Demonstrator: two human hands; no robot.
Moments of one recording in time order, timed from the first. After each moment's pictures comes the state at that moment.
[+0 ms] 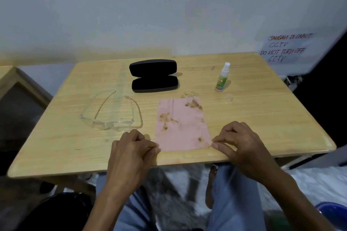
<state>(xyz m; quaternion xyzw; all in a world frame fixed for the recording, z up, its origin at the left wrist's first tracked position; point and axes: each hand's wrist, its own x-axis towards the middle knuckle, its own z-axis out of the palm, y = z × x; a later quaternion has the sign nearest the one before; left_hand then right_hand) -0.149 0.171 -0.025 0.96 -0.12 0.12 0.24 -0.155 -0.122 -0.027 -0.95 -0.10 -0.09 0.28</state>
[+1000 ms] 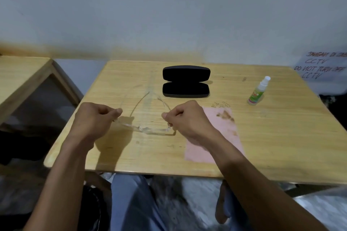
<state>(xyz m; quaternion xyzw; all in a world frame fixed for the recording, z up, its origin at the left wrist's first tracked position) -0.077 0.297 0.035 0.86 0.23 0.03 0.46 -0.054 0.066 0.018 -0.85 0.00 0.12 0.51</state>
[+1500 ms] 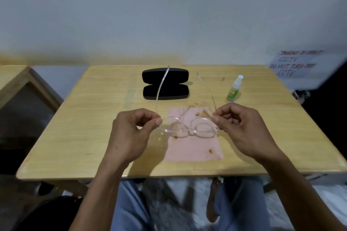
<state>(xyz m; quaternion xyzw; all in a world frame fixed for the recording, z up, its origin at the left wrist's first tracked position) -0.102 0.178 0.028 0.84 0.02 0.08 0.53 -0.102 -0.088 0.025 -0.84 -0.03 -0.07 0.54</state>
